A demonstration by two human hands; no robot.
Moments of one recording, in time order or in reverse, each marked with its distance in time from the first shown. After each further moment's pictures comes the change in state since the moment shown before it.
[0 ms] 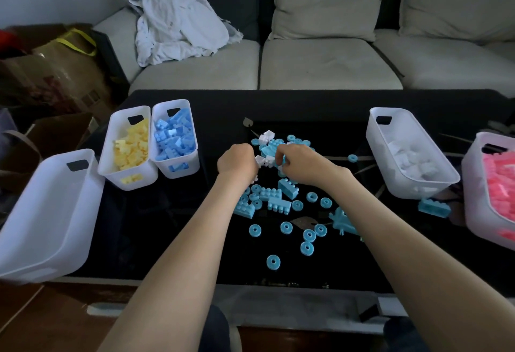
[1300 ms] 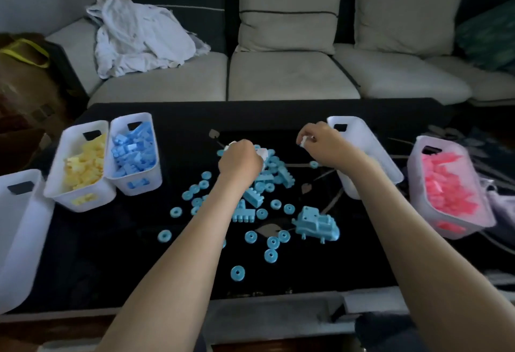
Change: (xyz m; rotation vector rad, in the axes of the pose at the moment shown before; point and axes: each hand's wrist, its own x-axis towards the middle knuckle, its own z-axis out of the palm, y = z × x) left_hand -0.009 0.073 -0.012 -0.268 0.035 0.062; right_hand -0.041 0.063 -0.076 0.083 0.321 0.199
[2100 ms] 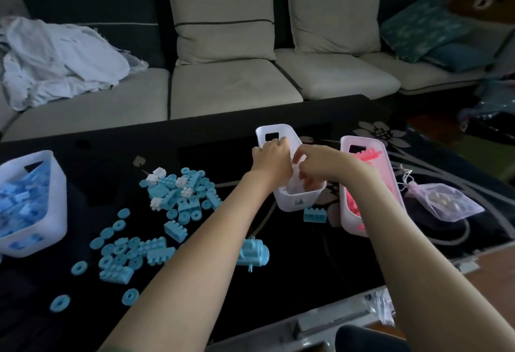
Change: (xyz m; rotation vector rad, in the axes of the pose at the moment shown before) left_hand 0.002 0.174 0.080 0.131 -0.085 0.587; right_hand -0.032 0.098 -0.068 0.074 -0.252 0.366
